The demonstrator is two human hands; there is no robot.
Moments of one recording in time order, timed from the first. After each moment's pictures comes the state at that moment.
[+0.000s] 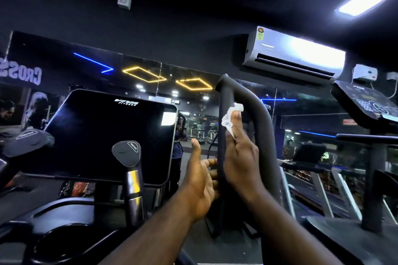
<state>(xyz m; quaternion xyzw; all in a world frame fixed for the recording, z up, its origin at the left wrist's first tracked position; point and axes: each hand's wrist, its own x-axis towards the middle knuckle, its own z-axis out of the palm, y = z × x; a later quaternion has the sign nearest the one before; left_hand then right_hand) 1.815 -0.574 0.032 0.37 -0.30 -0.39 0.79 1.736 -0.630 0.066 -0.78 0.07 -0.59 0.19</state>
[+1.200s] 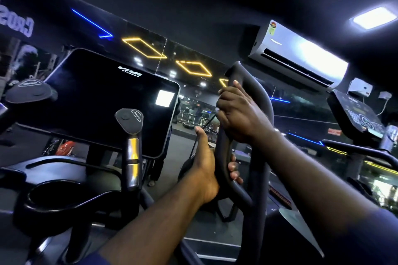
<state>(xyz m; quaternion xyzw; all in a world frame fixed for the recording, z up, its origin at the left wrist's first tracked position) 1.780 -0.571 0.026 0.29 -0.31 -0.49 0.76 1.741 -0.671 0.153 -0.87 -0.04 -0.39 -0.31</state>
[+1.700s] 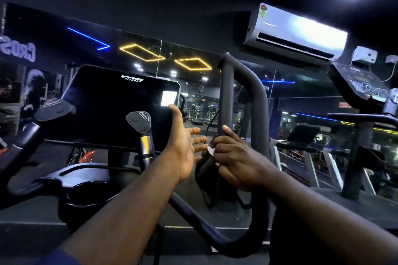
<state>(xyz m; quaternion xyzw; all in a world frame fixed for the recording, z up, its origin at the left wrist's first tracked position) 1.818 -0.507 0.028 0.43 -0.31 -0.33 0.78 1.679 -0.643 0.030 -0.90 -0.15 -0.29 -0.27</state>
